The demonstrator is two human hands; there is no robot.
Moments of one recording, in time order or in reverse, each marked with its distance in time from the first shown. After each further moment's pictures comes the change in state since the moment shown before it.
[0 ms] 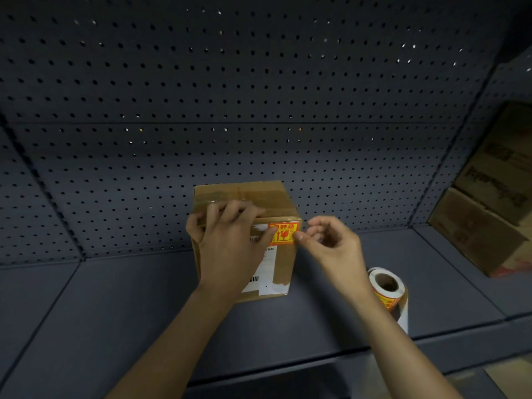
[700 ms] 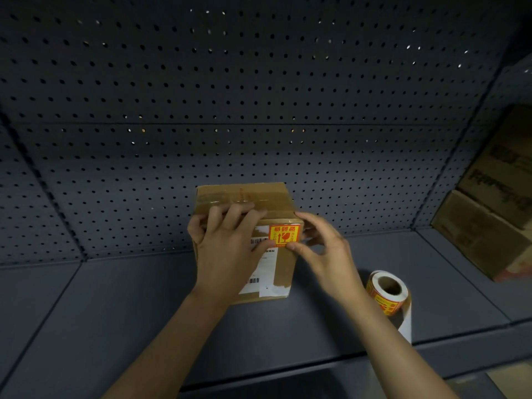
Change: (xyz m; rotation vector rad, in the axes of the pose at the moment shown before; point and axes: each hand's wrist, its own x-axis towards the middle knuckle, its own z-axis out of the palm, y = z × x) left_hand -0.004 -0.016 0.005 0.074 0.038 0.144; right_hand 0.006 0.012 0.006 -0.346 -0.165 -0.236
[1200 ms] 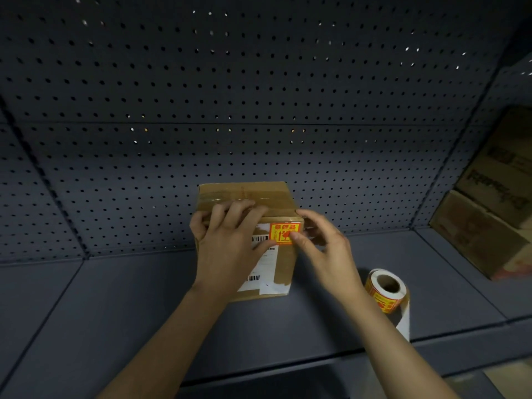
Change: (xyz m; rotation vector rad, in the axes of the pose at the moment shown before) left_hand 0.000 -0.002 -0.004 0.003 -0.022 0.045; right_hand -0.002 -0.005 0.000 0.062 0.034 0.008
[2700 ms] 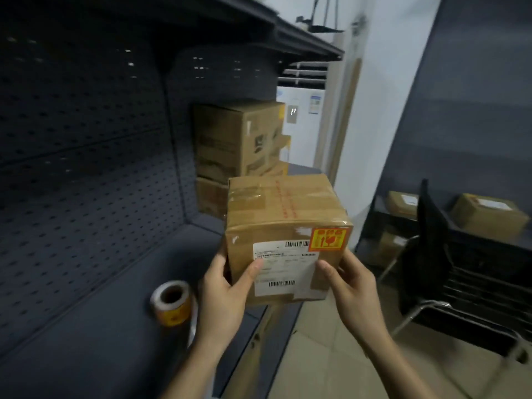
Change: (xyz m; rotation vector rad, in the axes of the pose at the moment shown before) left_hand -0.018 0.302 0.023 -1.613 -0.786 -0.183; right_hand -0.234 -0.054 -0.242 -0.255 0.903 0.415
